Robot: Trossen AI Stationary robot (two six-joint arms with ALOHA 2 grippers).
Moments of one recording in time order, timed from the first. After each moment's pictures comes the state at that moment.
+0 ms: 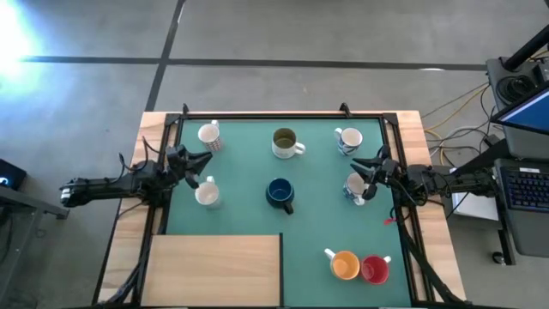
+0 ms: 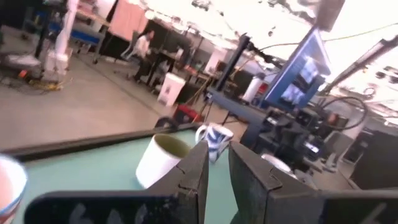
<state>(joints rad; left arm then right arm) 0.08 0.07 0.02 0.20 -0.41 -0.39 0.07 0.04 0.03 0.06 0.47 -0.08</state>
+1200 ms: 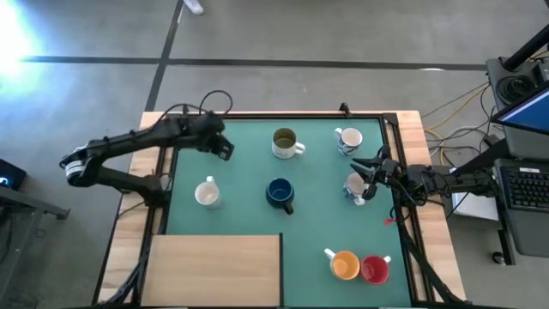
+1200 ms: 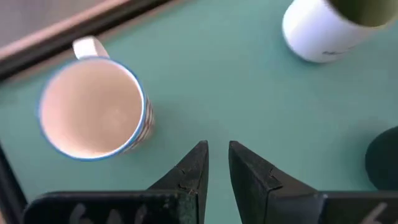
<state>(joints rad) 0.46 1.22 1.02 -0.88 -0.21 -0.57 0.07 0.04 0.03 0.06 0.47 -0.08</state>
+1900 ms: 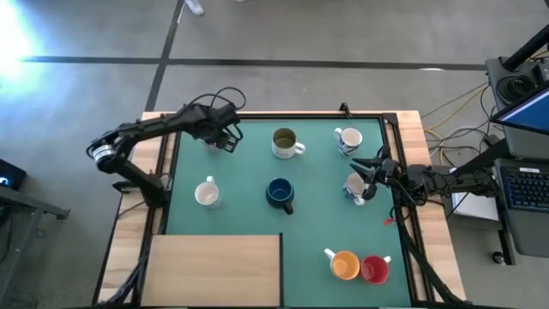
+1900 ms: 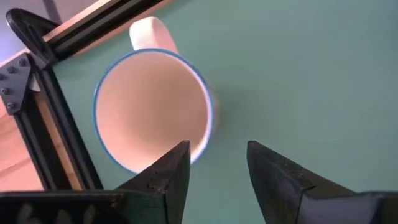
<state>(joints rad) 0.56 1.51 1.19 -1.07 -0.33 -0.55 0.07 0.04 0.03 0.06 0.47 -0.08</state>
